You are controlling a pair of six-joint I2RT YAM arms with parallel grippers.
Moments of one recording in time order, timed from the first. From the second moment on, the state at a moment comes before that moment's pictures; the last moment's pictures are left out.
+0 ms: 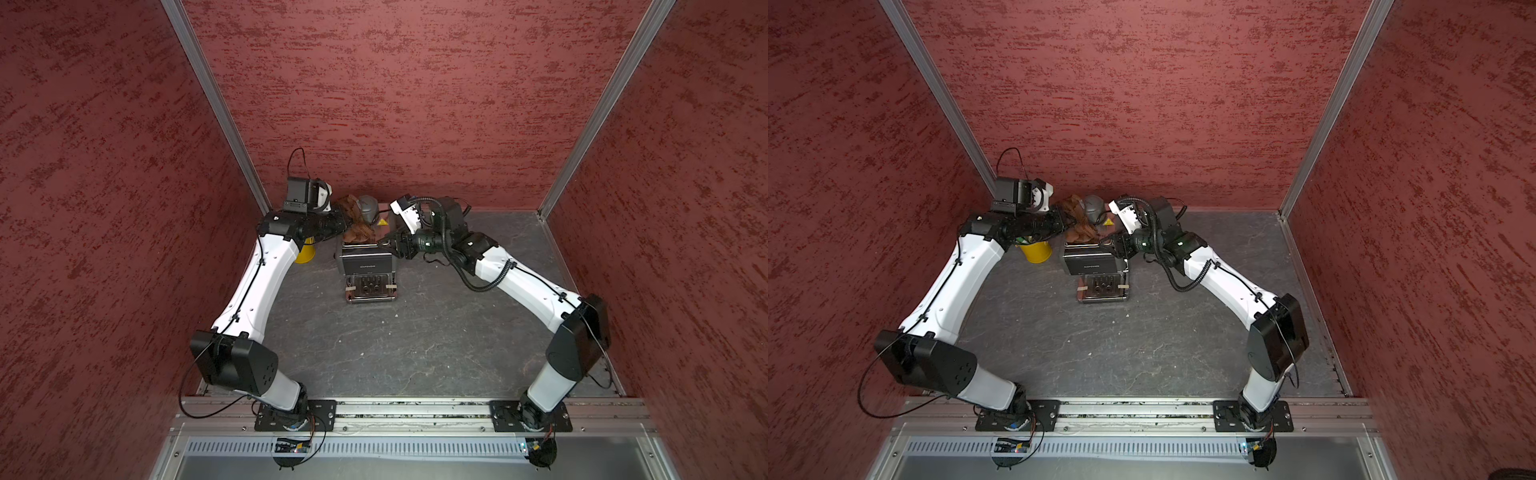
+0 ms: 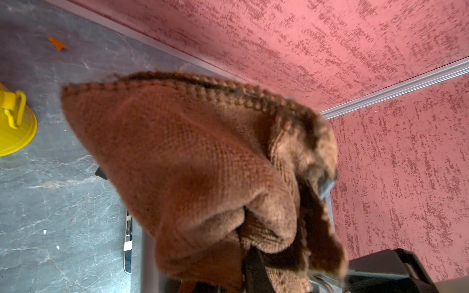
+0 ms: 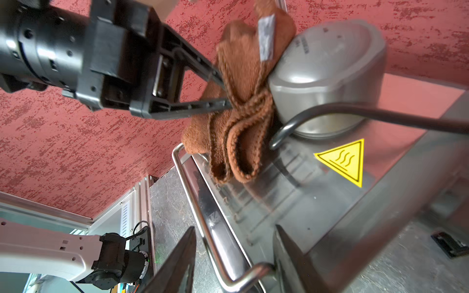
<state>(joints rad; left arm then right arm) -0.16 1.54 1.66 -0.83 0.35 -0.54 0.64 1.72 1.56 -0.24 -0.58 0.25</state>
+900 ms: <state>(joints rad) -0.08 1.56 1.66 -0.83 0.41 -0.53 0.64 1.72 1.58 -0.26 -0.58 0.23</state>
